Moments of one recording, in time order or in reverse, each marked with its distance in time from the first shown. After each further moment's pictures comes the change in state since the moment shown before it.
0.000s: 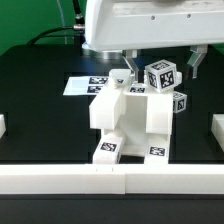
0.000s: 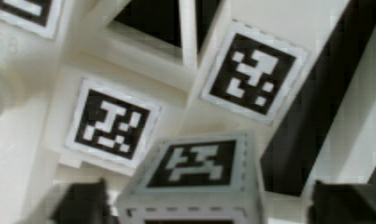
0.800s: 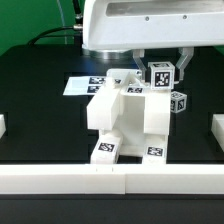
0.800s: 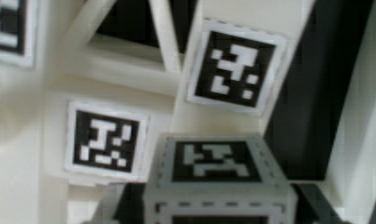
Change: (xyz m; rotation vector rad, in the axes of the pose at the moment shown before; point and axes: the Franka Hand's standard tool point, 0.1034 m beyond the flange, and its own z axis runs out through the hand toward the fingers) arm 0.000 0.004 0.001 0.003 -0.002 0.278
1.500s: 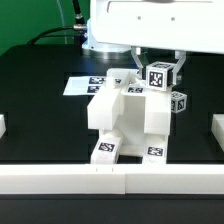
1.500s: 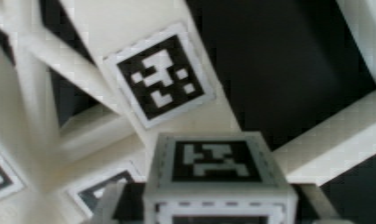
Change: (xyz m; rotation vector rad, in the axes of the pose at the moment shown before) arm 0.000 0.001 0.001 -0.002 0.000 0.665
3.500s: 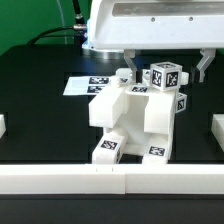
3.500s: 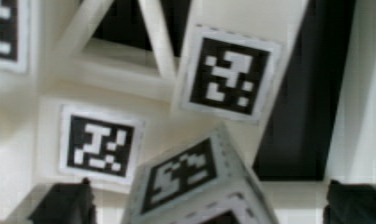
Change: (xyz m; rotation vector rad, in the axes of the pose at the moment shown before) arm -0.006 -0.006 0.000 -0.022 0.006 -0.839
